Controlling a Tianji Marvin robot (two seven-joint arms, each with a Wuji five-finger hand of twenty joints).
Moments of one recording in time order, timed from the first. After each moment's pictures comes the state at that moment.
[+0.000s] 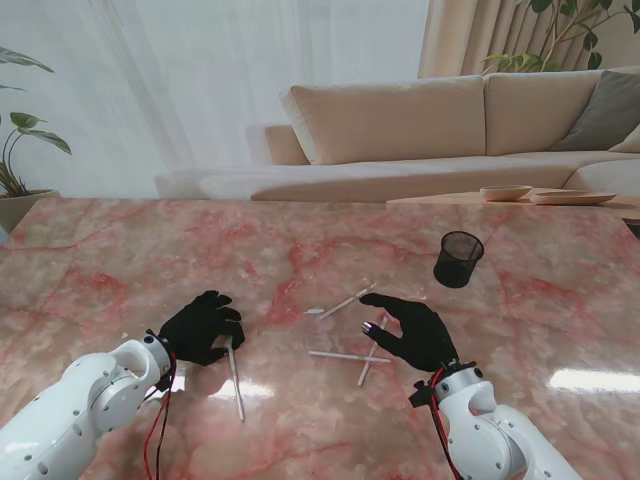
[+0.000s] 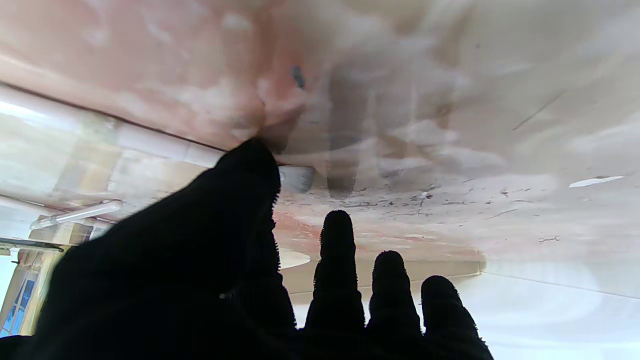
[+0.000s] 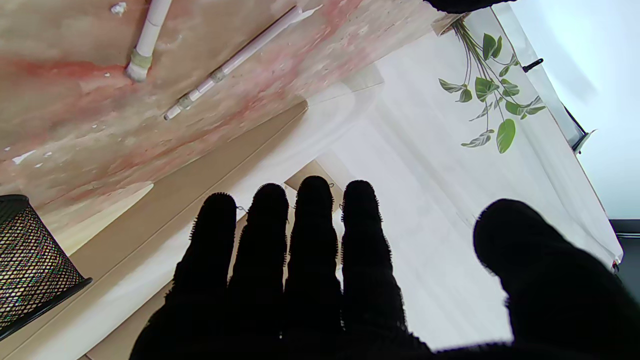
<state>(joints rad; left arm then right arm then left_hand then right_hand) 1.49 -1.01 -1.16 -1.35 1.09 -0.34 0.02 -1.79 -1.13 1.26 -1.65 -0.69 -0.20 -0.29 0.69 -0.50 0.92 -0.27 0.46 -0.37 0.90 0.85 0.38 -0.03 0.38 0.40 0.11 -0.02 0.18 0.48 -0.03 -0.06 0.10 0.39 0.10 -0.22 0.74 0.07 0.53 -0.06 0.26 0.42 0.69 -0.07 0.18 0.22 0.61 -0.08 0.13 0.22 0.30 -0.08 0.60 0.26</state>
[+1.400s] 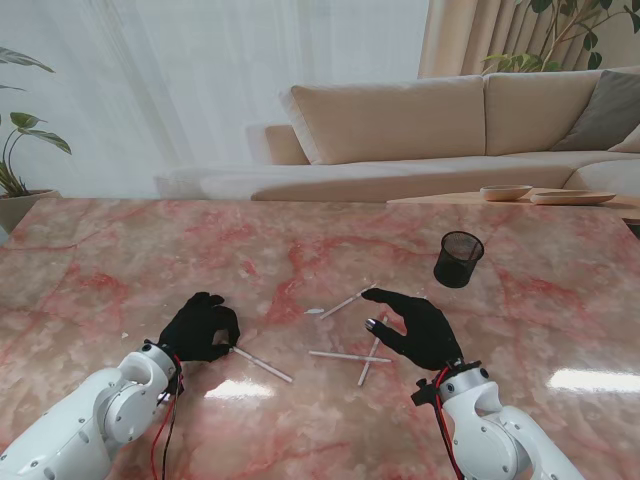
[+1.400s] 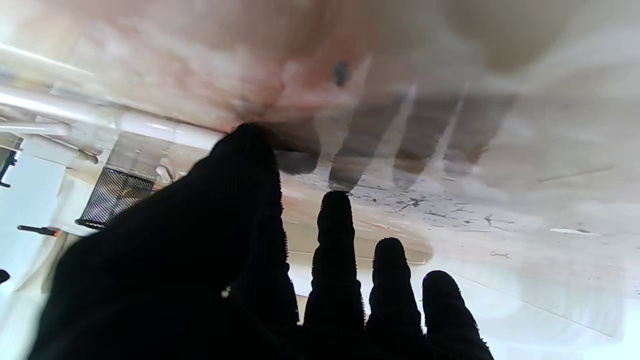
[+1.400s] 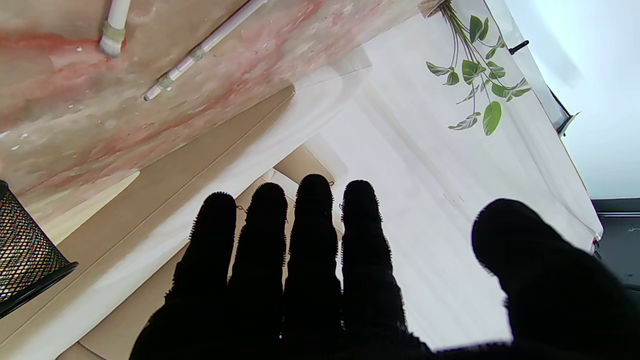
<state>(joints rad) 1.51 -1.05 -1.13 -1.30 0.88 -0.21 0.15 -1.81 -1.14 1.29 -1.68 -0.67 -0.24 -0.30 0.73 -0.54 0.86 -0.33 0.63 -0.30 1.05 0.54 0.53 -0.04 0.39 0.44 0.15 -0.01 0.28 0.49 -0.03 -0.05 0.14 0.53 0.10 -0.22 0.75 0.07 0.53 -0.06 0.26 0.42 0.70 -0.07 0.19 0.23 0.61 -0.07 0.14 0.23 0.30 -0.08 0.61 0.27</state>
